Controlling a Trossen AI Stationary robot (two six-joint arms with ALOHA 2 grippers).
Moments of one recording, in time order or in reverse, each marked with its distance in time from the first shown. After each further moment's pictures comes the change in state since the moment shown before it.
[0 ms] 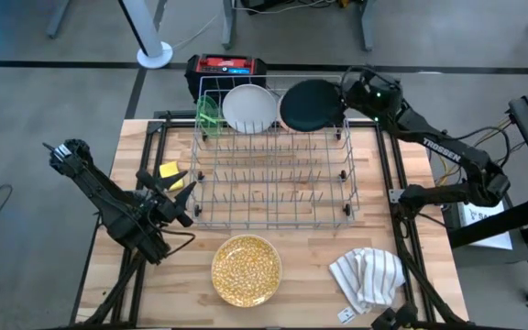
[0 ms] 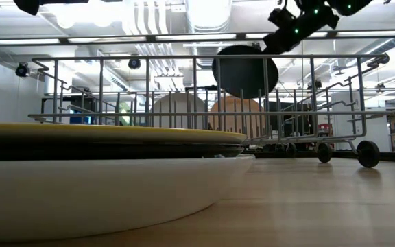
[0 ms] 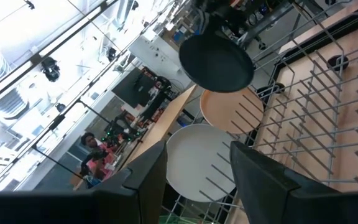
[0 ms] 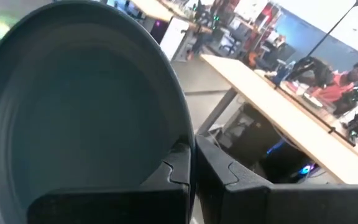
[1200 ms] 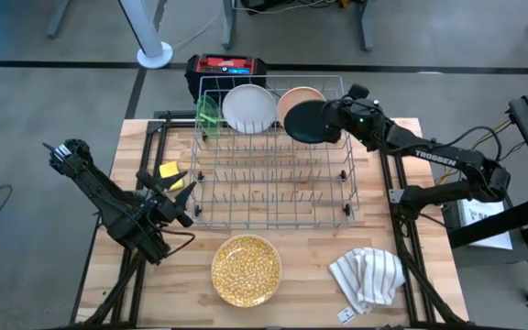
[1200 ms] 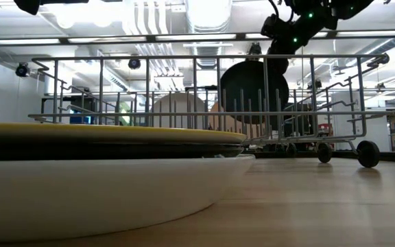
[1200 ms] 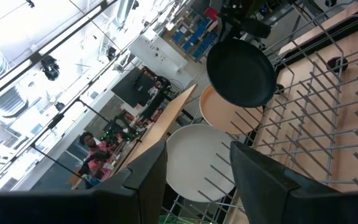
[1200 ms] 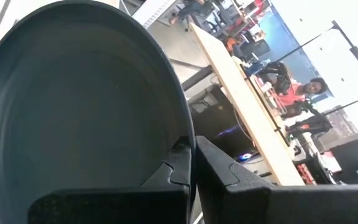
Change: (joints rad) left arm 0.000 0.000 -0.001 0.004 0.000 -0.008; right arm 0.227 0.000 -0.112 0.007 0.392 -0.236
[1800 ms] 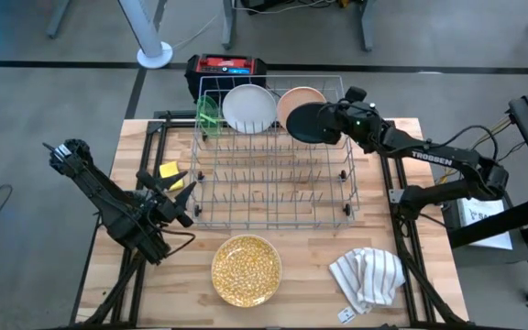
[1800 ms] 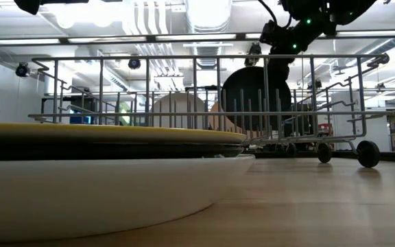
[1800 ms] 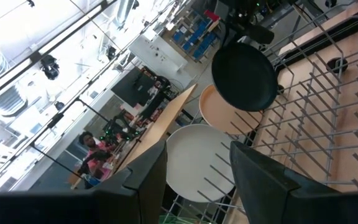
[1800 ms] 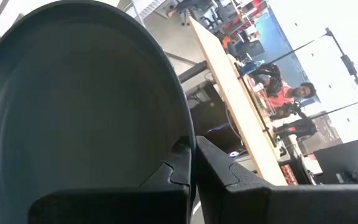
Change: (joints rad) left arm 0.000 0.000 0.000 0.005 0.000 0.000; right arm 0.009 0.026 -0.035 0.049 0.040 -0.079
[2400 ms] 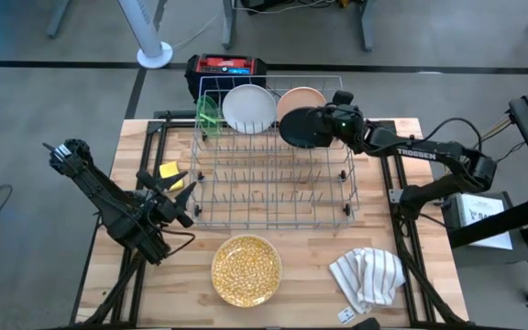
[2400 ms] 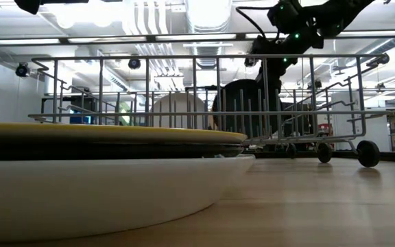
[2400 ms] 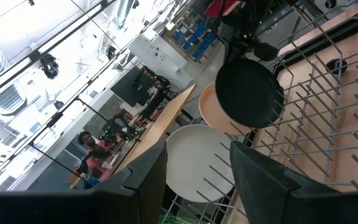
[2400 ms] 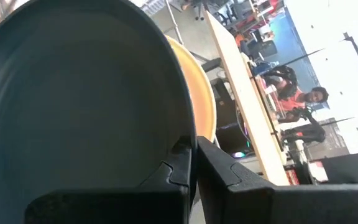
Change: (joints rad) left arm 0.000 0.000 0.000 0.006 0.001 0.000; right arm 0.006 0.139 0.003 0.058 -0.015 -0.022
